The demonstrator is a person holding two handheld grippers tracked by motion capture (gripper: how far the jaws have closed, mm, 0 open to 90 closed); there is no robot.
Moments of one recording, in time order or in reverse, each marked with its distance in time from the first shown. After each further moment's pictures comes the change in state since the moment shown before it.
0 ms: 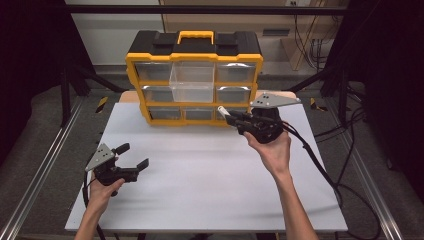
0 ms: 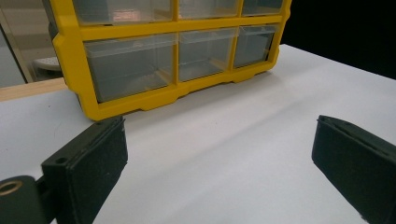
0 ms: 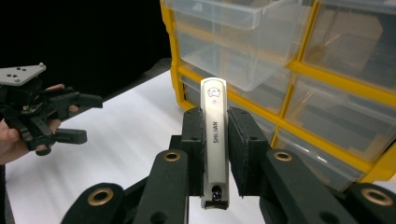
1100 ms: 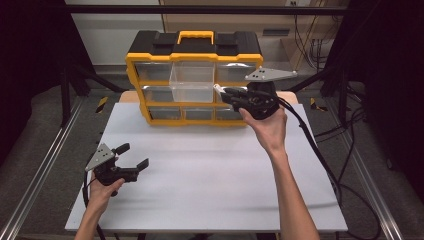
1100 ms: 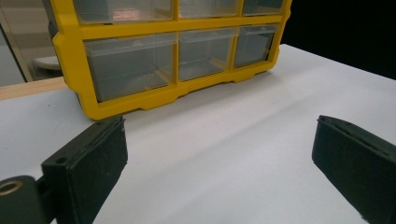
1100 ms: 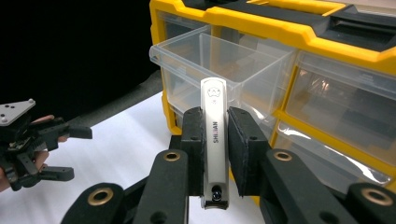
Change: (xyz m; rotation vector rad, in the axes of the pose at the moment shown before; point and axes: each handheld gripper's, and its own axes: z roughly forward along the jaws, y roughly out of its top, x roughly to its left) left arm 0.000 0.000 0.000 0.002 -0.001 -0.004; right arm -0.012 0.047 0.013 -0.033 -0.012 -0.022
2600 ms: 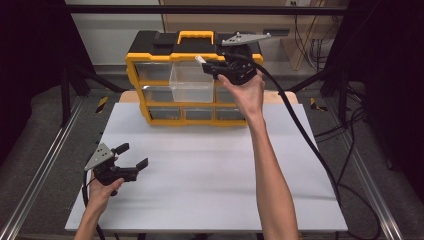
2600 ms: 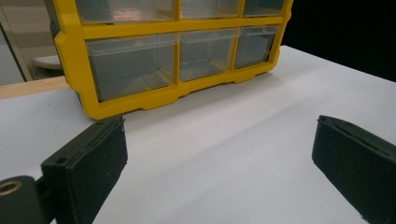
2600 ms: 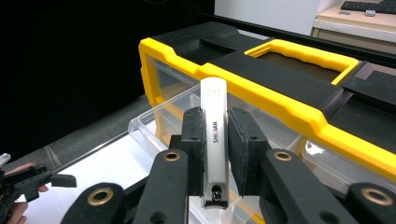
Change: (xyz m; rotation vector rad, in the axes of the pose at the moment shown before) left arm 0.002 0.000 0.000 -0.002 0.000 -0.006; right arm -0.013 0.060 0.058 -0.019 0.014 -0.005
